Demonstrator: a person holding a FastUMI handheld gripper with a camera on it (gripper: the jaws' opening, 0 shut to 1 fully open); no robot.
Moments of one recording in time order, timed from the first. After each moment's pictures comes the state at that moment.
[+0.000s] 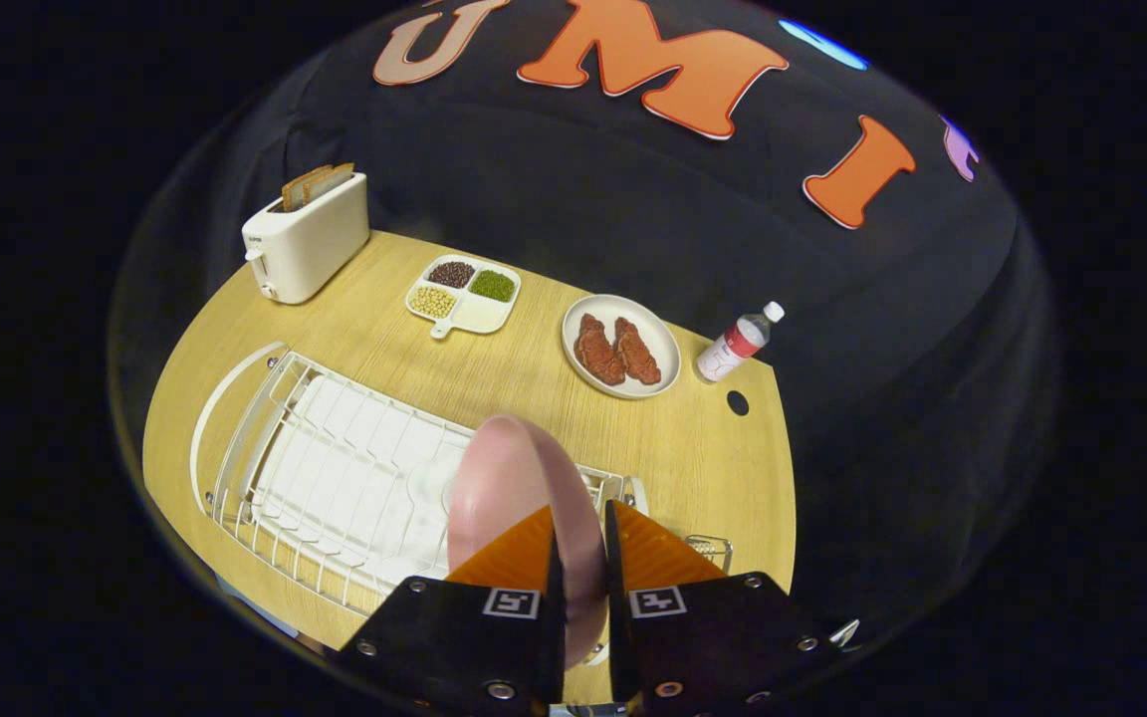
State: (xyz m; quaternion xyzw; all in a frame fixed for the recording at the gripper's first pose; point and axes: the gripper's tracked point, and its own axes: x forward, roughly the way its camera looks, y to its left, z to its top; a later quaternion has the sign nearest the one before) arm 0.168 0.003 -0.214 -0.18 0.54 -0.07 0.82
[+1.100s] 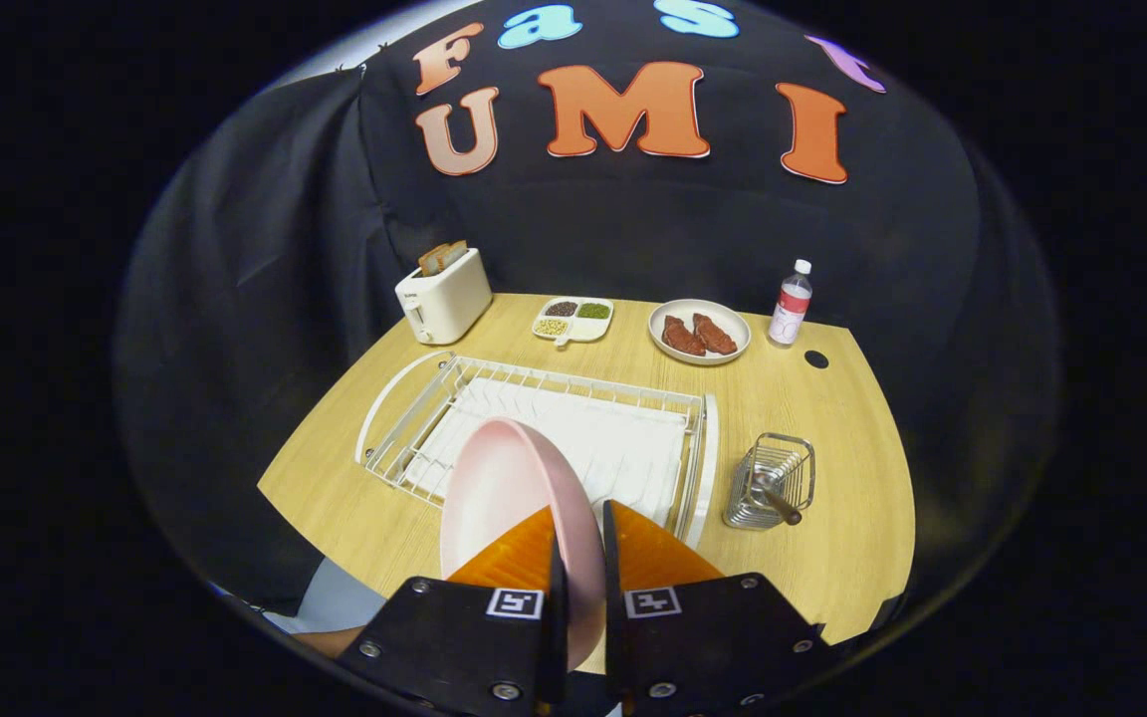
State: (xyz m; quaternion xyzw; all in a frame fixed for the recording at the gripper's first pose) arm 0.007 0.033 -0.168 0.01 0.47 0.06 0.88
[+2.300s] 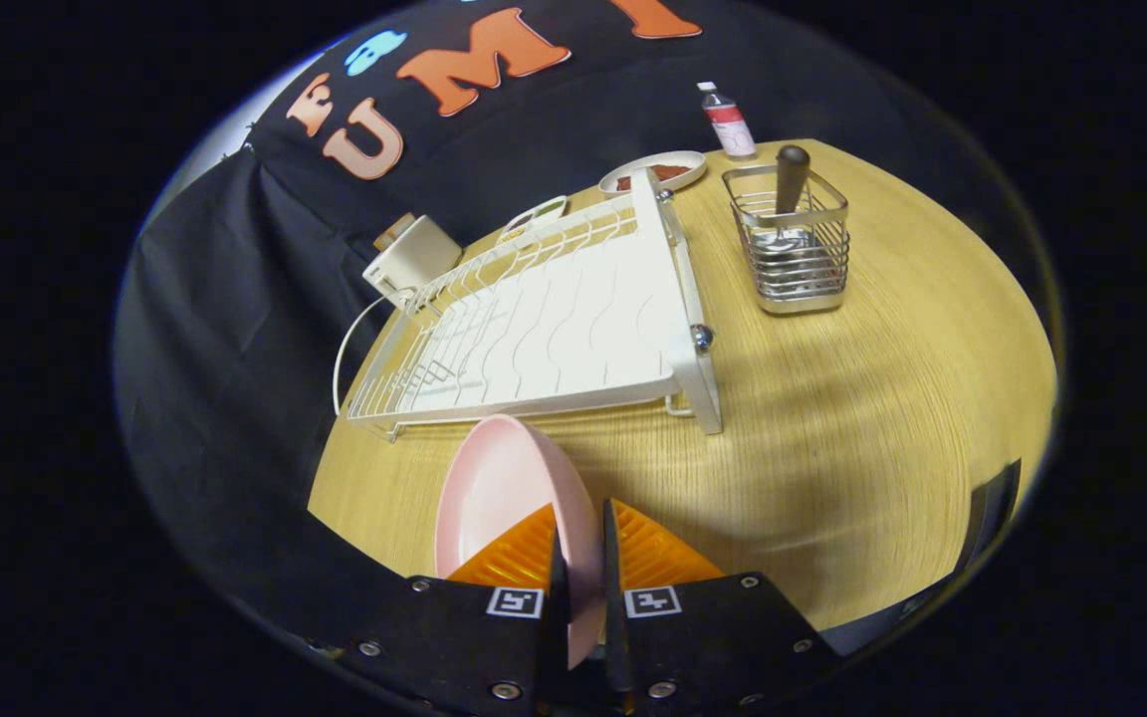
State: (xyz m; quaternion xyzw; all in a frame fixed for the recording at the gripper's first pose) arm -0.103 0.022 -0.327 0.22 0.52 0.02 0.82
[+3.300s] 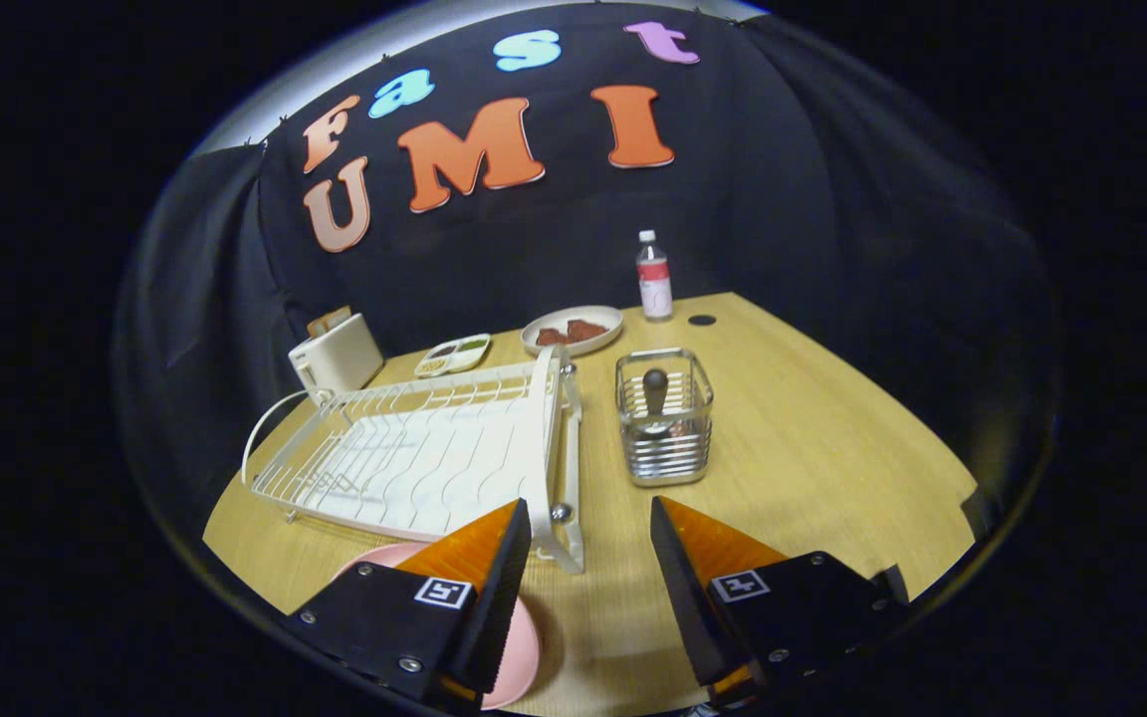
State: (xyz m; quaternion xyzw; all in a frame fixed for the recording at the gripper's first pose) arm -0.034 -0.080 -0.267 0.07 0.31 -0.12 0.94
